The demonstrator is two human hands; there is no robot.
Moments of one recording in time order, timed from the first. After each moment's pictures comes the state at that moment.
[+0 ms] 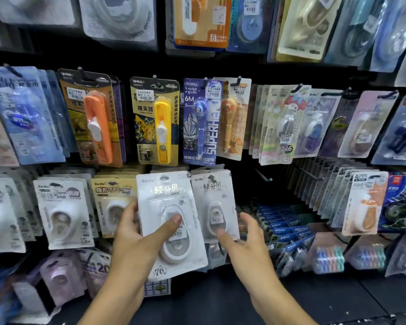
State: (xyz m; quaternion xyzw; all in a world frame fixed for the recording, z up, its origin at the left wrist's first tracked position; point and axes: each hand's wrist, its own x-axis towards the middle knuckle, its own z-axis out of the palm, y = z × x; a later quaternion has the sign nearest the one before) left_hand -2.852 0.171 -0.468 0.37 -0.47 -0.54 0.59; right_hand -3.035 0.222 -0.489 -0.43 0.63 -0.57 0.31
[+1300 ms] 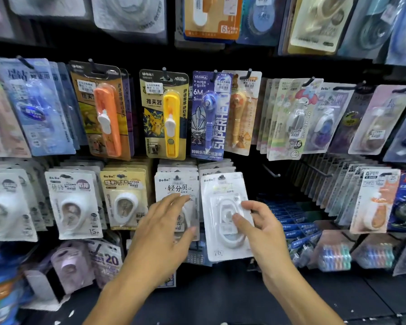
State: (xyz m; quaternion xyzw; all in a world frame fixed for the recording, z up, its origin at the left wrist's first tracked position) left_hand -2.850 0.165 -0.474 0.45 -0.81 -0.10 0.36; right_hand -3.053 0.211 -0.488 -0.42 0.56 -0.64 0.33
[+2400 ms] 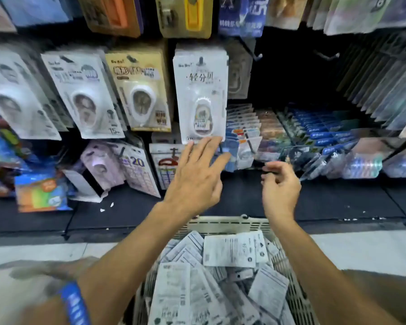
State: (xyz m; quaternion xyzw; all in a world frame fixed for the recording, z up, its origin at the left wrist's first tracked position) left_hand -2.851 0.182 -0.577 0.39 -0.91 0.07 0.16; right_hand -3.045 0.217 -0.654 -0.34 0.69 -0.61 0.19
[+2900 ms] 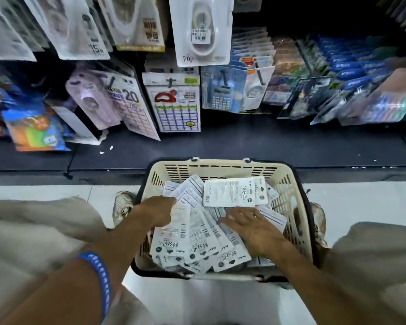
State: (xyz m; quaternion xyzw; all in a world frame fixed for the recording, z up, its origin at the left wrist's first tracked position) left_hand -2.761 0.236 -0.753 0.51 -0.74 -0.26 -0.35; right_hand -3.032 0.354 -0.812 -0.81 0.53 0.15 0.20
